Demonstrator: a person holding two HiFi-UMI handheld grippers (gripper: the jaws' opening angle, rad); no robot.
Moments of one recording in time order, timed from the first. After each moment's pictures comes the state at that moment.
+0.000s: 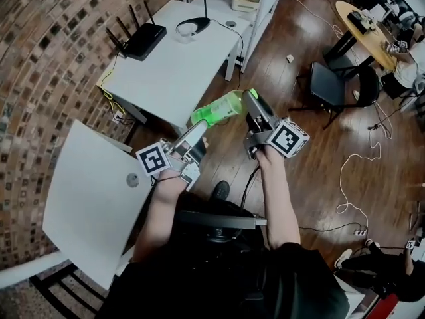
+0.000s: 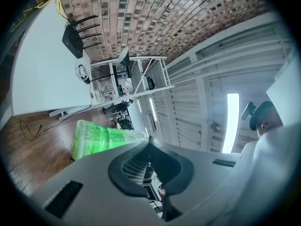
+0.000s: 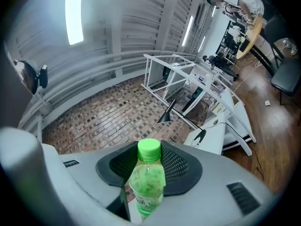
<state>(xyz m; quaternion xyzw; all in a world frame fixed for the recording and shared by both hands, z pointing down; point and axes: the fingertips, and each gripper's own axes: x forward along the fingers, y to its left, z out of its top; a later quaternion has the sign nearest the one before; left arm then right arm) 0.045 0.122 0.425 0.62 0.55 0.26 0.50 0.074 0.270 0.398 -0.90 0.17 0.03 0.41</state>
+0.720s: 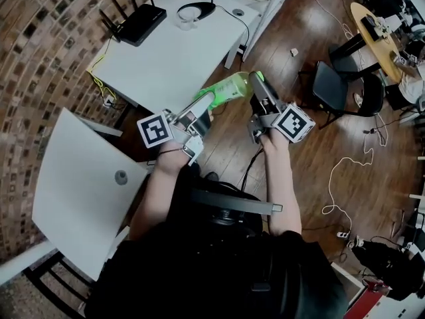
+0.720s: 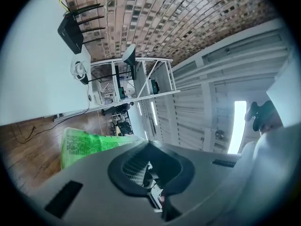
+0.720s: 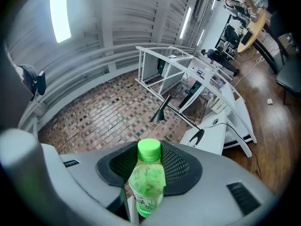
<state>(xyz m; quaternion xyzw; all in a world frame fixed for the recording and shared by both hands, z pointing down) 0.162 0.183 0.438 0.61 0.53 0.26 0.52 0.182 0.316 0.419 -0.90 0.18 -0.01 0.41</state>
